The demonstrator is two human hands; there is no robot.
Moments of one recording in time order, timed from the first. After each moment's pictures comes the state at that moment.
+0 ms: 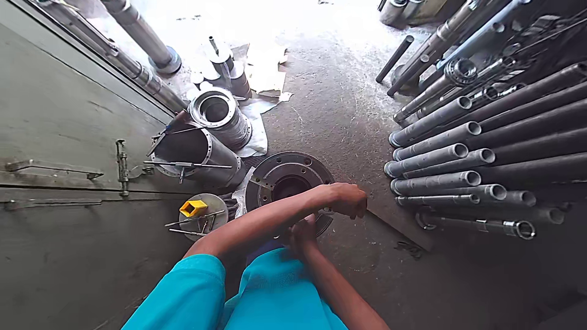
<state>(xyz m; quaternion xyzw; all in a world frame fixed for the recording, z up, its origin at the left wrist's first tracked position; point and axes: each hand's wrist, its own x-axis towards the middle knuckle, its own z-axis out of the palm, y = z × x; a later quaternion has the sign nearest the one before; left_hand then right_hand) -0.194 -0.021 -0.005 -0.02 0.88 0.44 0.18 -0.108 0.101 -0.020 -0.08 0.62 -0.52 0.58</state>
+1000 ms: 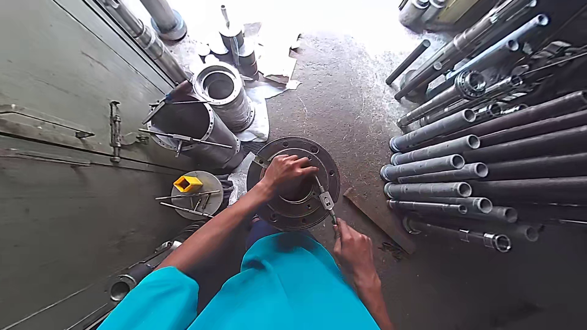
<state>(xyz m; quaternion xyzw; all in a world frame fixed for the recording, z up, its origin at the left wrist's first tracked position) -0.029 -0.027 -0.058 -0.25 0.93 0.10 -0.23 -0.224 0.192 -0.010 -0.67 0.73 -0.08 0.09</state>
